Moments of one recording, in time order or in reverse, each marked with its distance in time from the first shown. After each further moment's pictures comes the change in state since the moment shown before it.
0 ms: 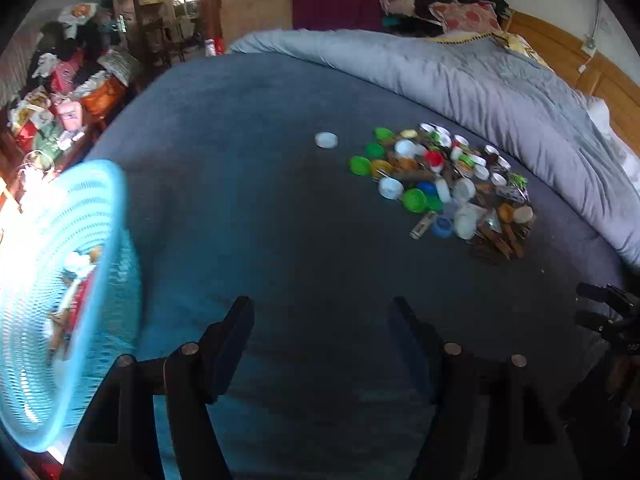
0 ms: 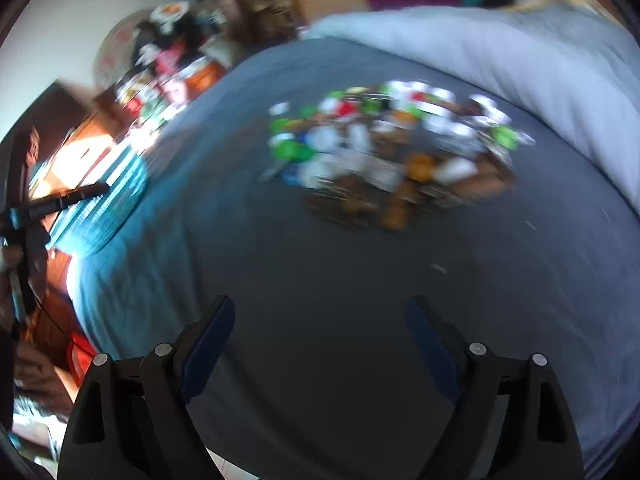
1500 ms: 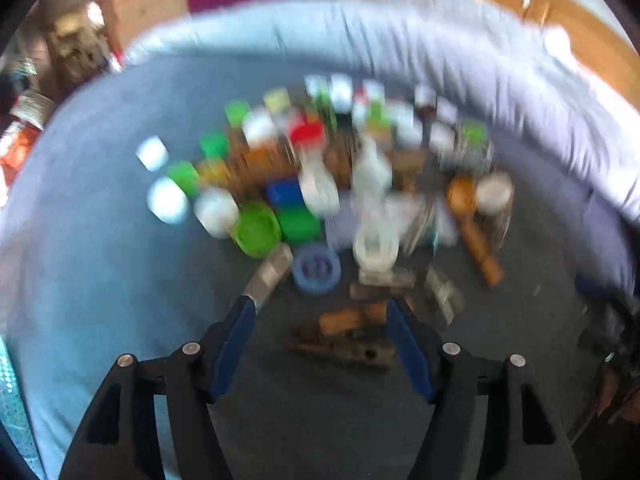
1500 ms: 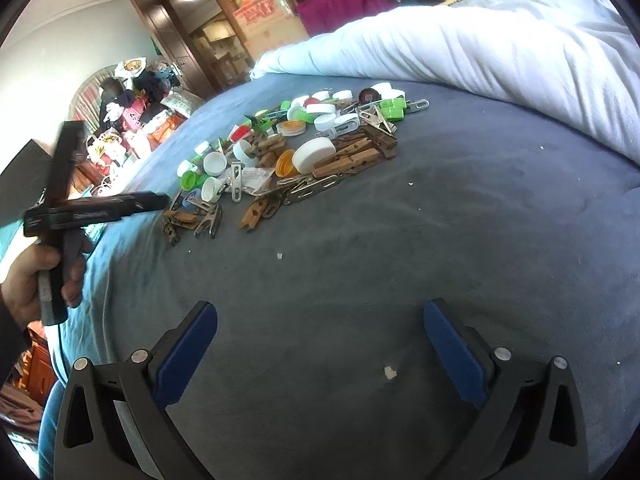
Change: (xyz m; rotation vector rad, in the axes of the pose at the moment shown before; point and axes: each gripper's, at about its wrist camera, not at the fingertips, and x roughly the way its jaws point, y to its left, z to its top) left arm 0.128 -0.143 0.046 0.221 0.117 -0.133; right arm 0.020 -0.094 -0.029 0.114 -0.150 -0.027
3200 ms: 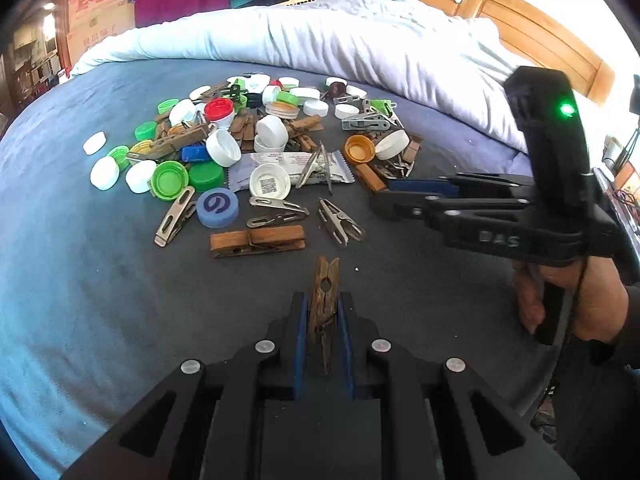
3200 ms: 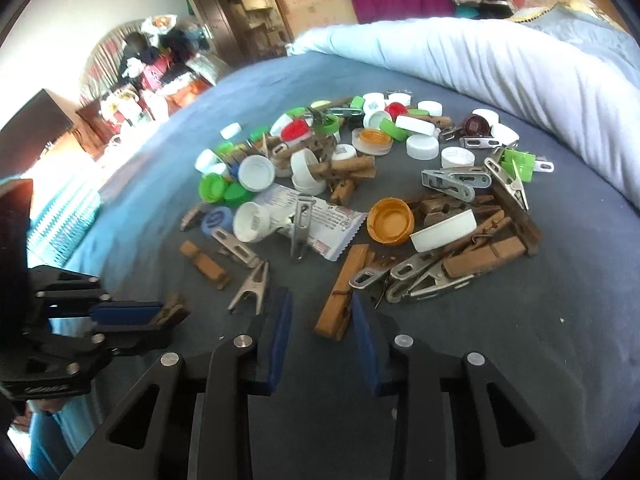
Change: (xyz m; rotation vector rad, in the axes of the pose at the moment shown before) left arm -0.041 -0.016 -0.059 0.091 -0.106 -0.195; right arm 0.091 0.075 0.066 -0.177 0.074 0.001
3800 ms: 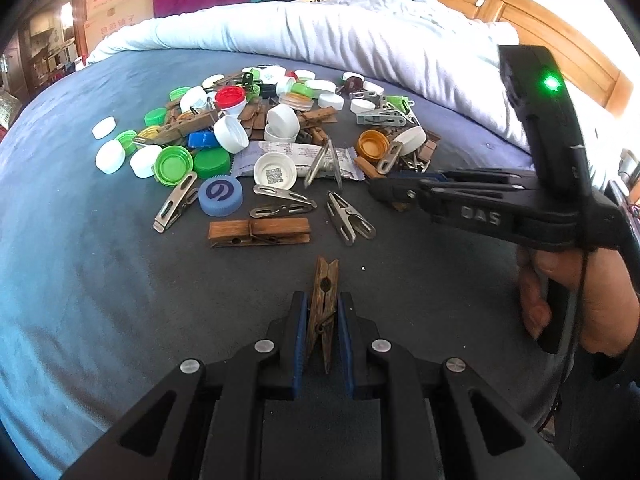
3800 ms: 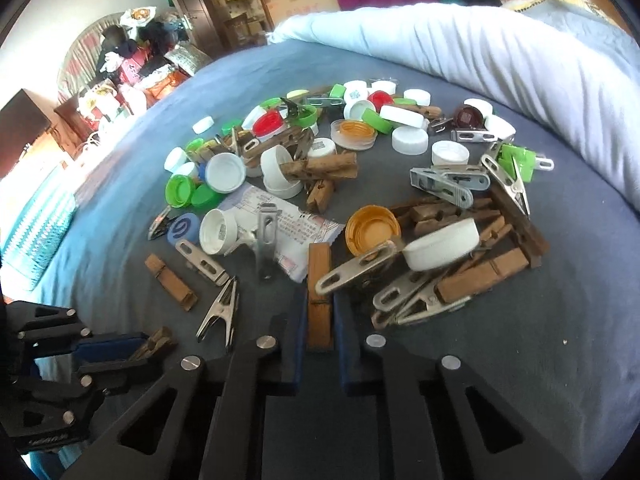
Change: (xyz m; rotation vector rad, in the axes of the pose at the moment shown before) left arm 0.015 -0.006 0.000 -0.059 0.002 0.057; right arm 0.021 -0.009 0.012 0.036 0.045 -0.040
